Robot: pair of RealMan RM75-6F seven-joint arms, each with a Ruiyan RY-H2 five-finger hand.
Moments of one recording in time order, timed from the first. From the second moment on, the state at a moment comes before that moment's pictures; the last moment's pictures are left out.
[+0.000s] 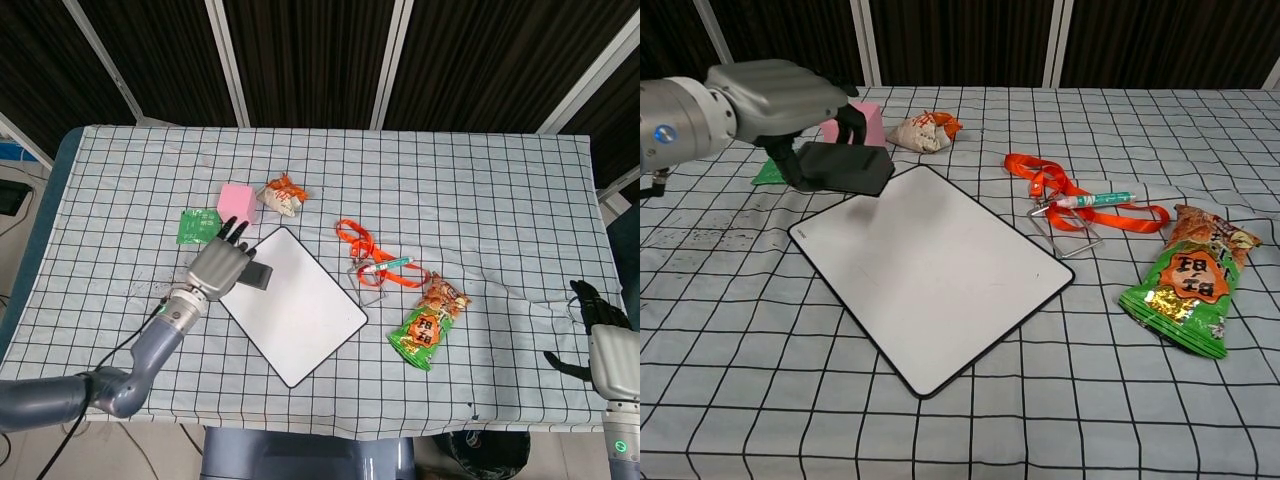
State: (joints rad) left arm -0.90 -1.42 -0.07 -1.58 0.99 0.99 0.73; right arm 0.06 -1.11 0.12 -1.68 -1.37 1.47 -0.02
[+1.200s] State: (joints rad) left arm -0.66 -1.38 0.07 -1.17 1.25 0.91 0.24; right arm 0.06 -1.11 0.12 -1.69 -1.37 1.47 -0.02
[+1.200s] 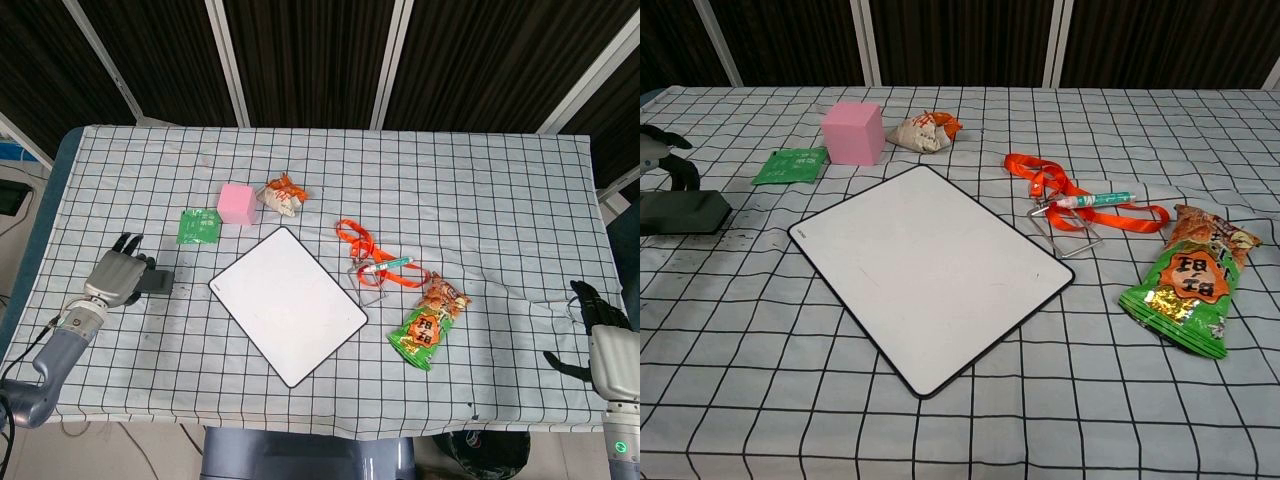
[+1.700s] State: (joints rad) left arm -0.64 -1.33 0.05 -1.31 1.23 0.94 0.33; right arm 0.06 -1.10 0.12 -1.69 -1.37 1.47 -0.01
